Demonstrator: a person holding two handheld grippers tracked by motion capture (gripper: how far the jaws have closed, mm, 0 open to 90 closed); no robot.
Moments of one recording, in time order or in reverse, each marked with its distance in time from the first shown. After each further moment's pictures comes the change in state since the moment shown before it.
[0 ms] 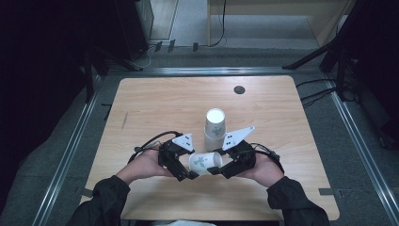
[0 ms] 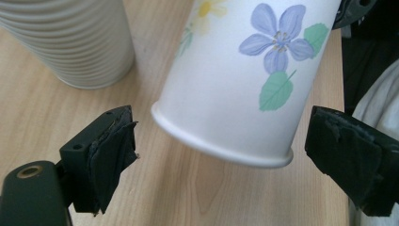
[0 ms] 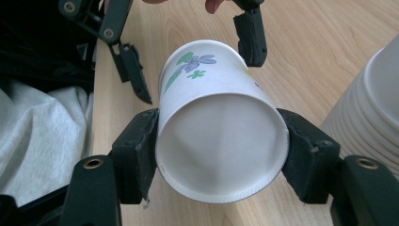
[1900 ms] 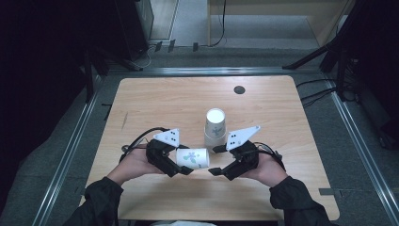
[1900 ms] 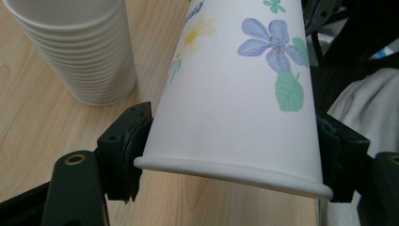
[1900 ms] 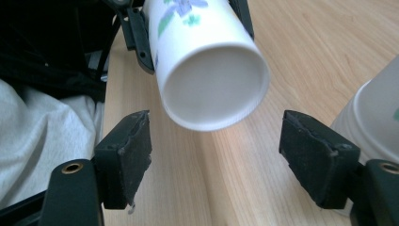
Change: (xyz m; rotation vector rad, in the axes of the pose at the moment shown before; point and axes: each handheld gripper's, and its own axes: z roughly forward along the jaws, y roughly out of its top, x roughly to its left) left arm -0.005 -0.007 -0.032 -0.102 -0.031 0.007; right arm 0.006 0.005 -0.013 -0.056 0.014 -0.053
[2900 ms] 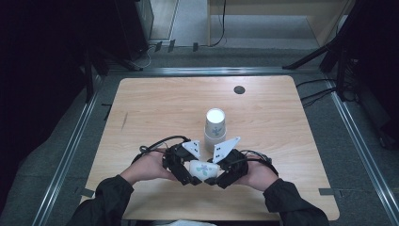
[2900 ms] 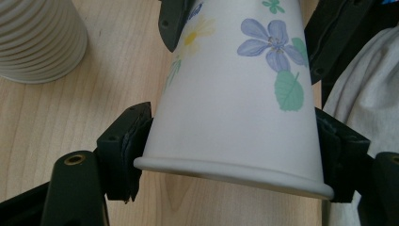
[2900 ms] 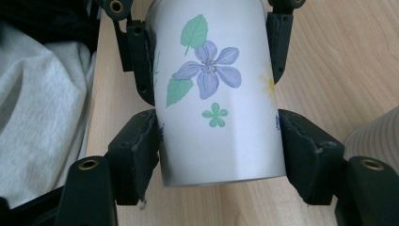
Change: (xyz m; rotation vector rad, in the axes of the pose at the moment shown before) left arm -0.005 0.013 0.049 0.234 -0.050 0.018; right arm 0.007 -0.011 0.039 0.181 0.024 -0.082
